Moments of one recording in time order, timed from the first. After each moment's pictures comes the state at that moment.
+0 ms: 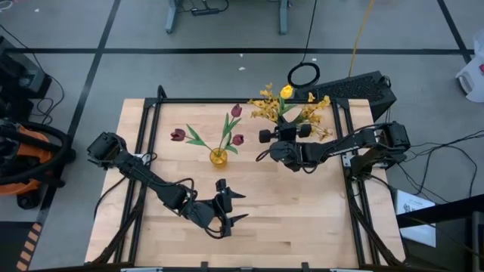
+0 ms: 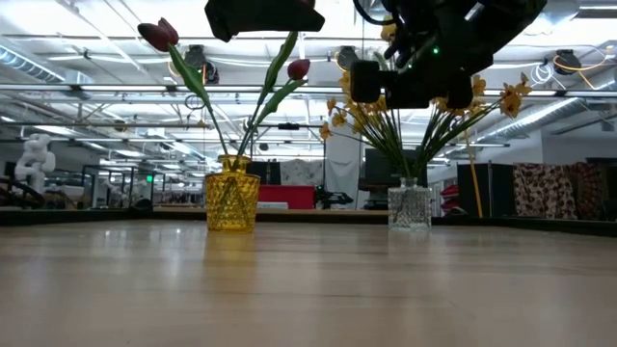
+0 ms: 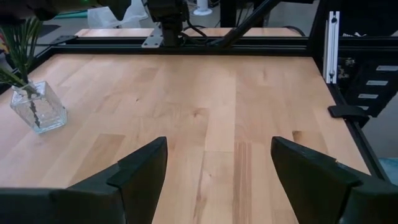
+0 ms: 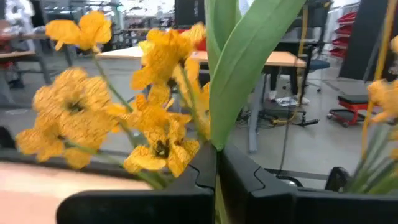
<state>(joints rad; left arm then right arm) -0.55 1.69 1.05 0.17 -0.61 -0.25 0.02 1.58 0.84 0.28 1.42 0.51</state>
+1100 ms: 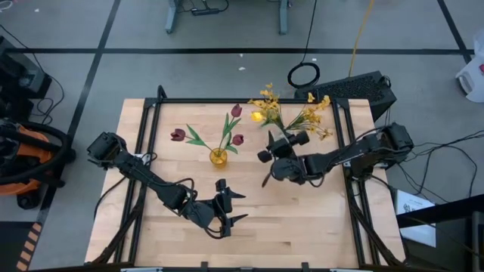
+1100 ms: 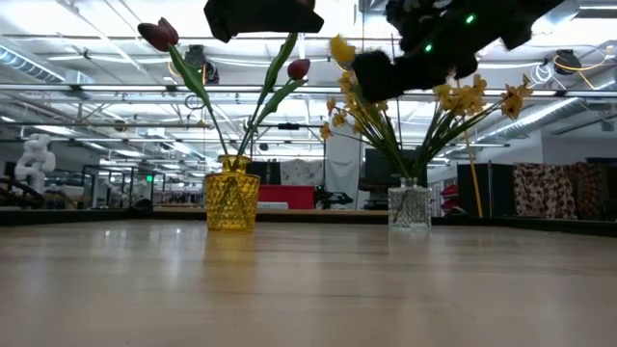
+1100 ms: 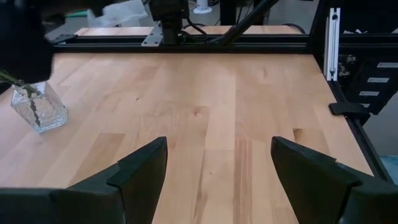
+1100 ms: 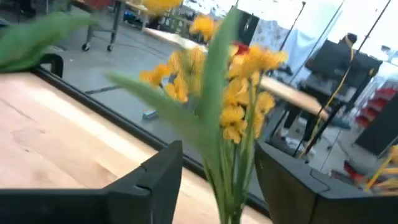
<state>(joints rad) -0.55 1.69 1.05 0.17 -0.60 -0.25 0.19 1.56 0.84 0.24 1.39 0.17</state>
